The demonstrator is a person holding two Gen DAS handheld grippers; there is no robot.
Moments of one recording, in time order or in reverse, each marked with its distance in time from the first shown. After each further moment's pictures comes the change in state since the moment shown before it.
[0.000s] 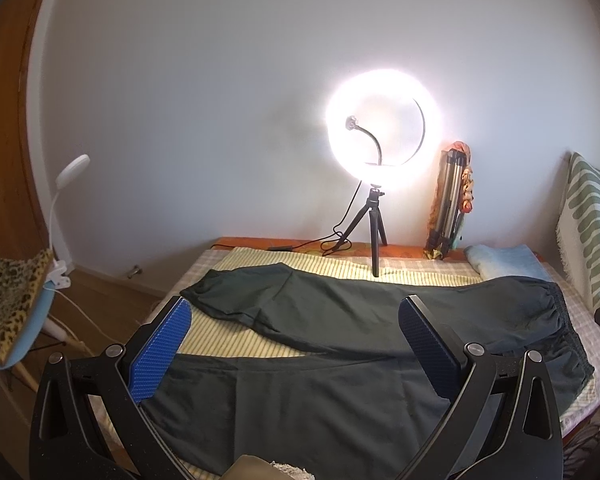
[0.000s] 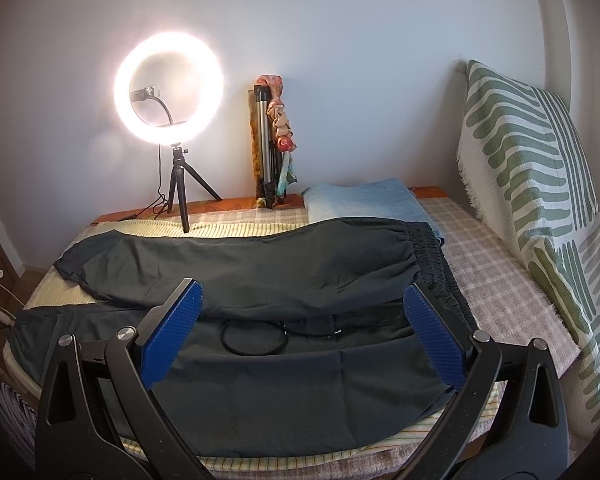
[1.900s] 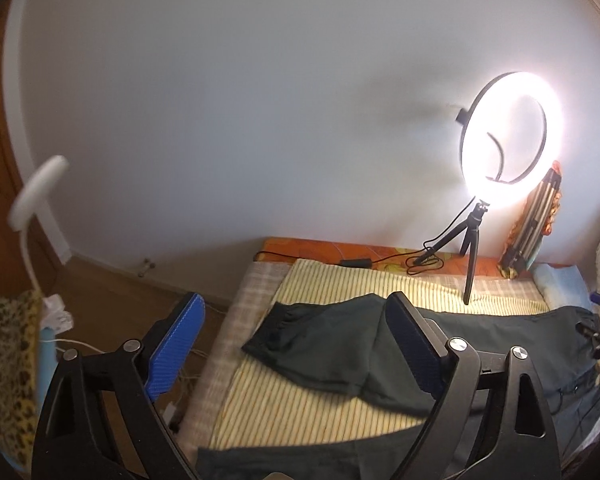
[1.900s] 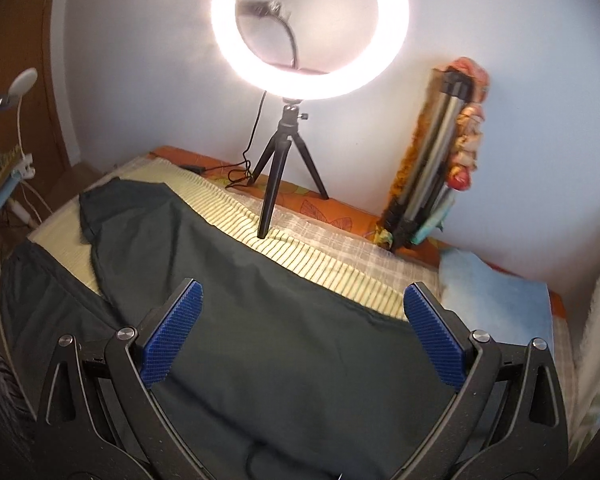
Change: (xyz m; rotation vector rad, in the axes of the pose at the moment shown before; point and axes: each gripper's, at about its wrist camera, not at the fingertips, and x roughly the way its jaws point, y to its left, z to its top) left arm 0.173 0.173 0.125 -0.005 0.146 -0.003; right arm 0.213 0.136 0.084 -0.449 0.140 0.322
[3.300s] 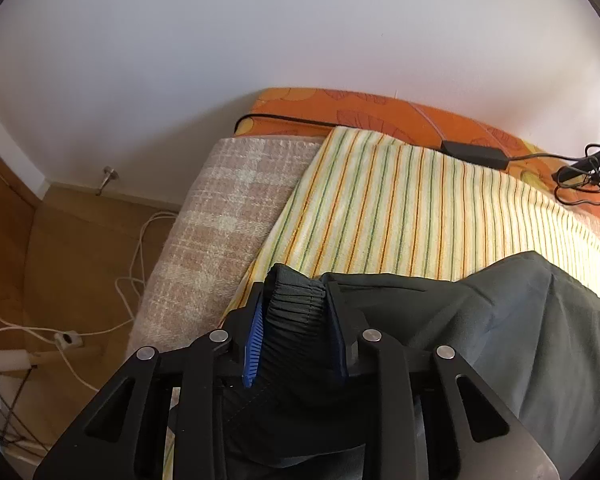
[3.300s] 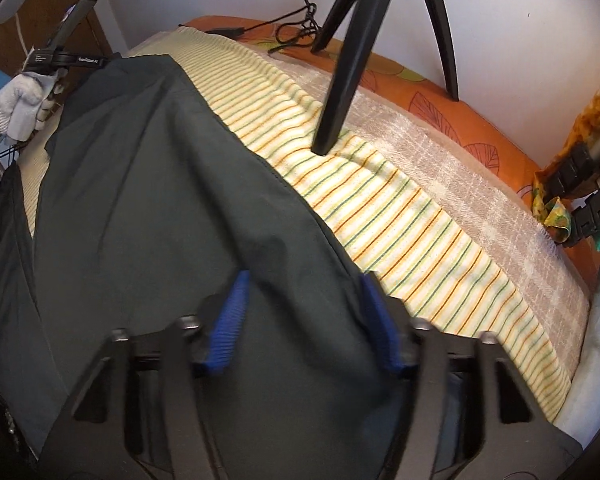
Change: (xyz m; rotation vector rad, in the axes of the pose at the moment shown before) left arm 0.300 0.011 -0.066 -0.019 0.436 0.088; right arm 0.225 0.024 -0.007 -0.132 0.392 0.281
